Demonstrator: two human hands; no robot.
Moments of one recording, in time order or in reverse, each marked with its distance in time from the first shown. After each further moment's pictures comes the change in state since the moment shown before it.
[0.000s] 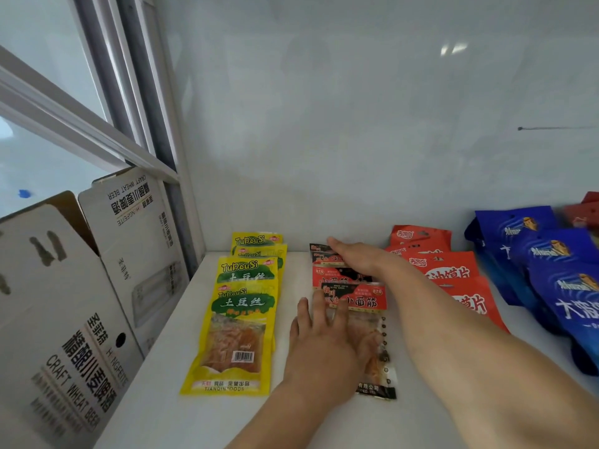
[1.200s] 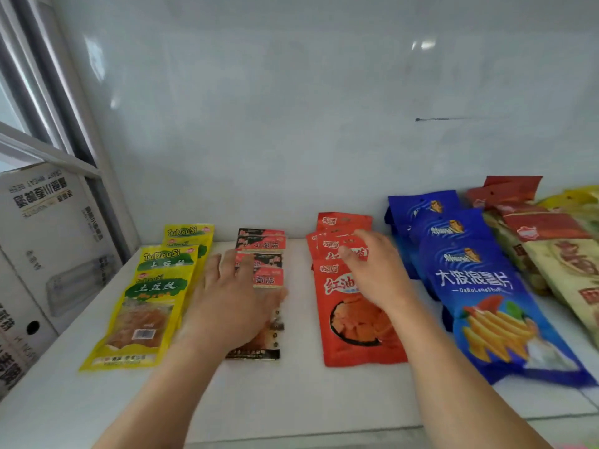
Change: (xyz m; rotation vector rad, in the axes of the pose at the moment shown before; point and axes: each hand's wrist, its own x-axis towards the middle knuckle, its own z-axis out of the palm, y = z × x) left_hand -0.011 0.050 -0.032 0.153 0.305 -0.136; right_hand -0.138 0.125 -0.049 -0.016 0.631 -0.205
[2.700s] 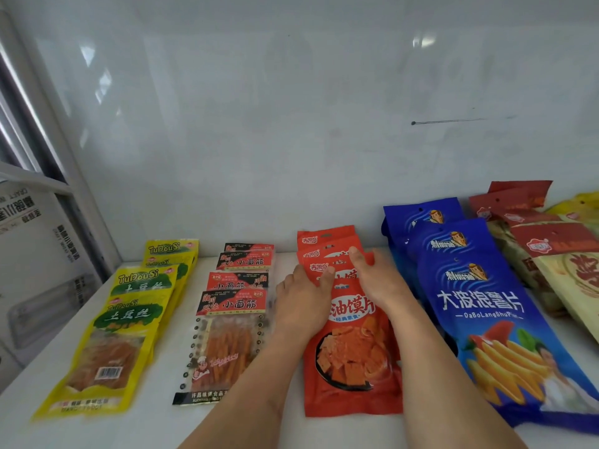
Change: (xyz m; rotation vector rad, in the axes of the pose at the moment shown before) left_hand 0.083 0.105 0.089 -0.703 -0.101 -0.146; right_hand 0.062 0.050 0.020 0.309 -0.179 0.321
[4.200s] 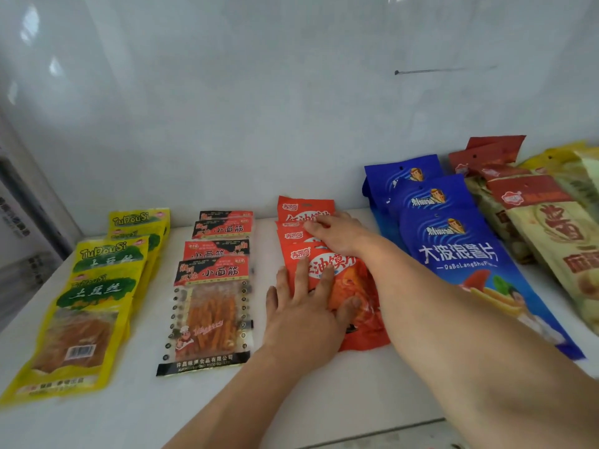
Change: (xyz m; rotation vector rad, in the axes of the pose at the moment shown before) left_hand -0.088 -0.003 -0.008 0.613 -0.304 0.254; right_hand 0.021 -0.018 0.012 -0.555 -0.200 -0.091
